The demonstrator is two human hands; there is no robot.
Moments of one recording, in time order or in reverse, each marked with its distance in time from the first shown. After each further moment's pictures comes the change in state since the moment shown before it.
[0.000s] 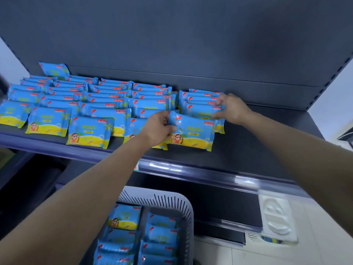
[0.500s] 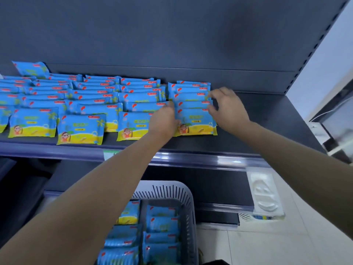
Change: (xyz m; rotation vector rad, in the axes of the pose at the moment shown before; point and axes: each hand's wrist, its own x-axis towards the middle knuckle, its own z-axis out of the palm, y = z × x) left_hand 0.002 0.001 0.032 0.673 0.144 0.226; right_hand -0.089 -0.038 0.001 -0.123 0.350 -0.122
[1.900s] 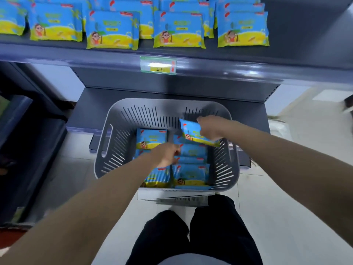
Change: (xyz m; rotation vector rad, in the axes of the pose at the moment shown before) left_hand -0.249 -0.184 0.121 -0.050 -0.848 -0.001; right_hand -0.183 -0.122 0.168 -0.209 -0.957 -0.015
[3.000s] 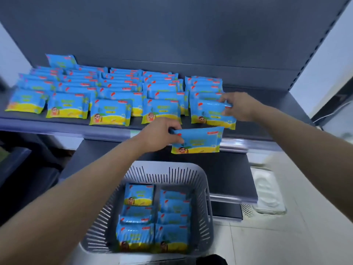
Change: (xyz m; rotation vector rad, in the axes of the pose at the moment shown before) left_hand -0.045 0.134 -0.221 -0.259 0.474 0.355; right_hand -0.066 0.134 -0.221 0.199 0.525 0.082
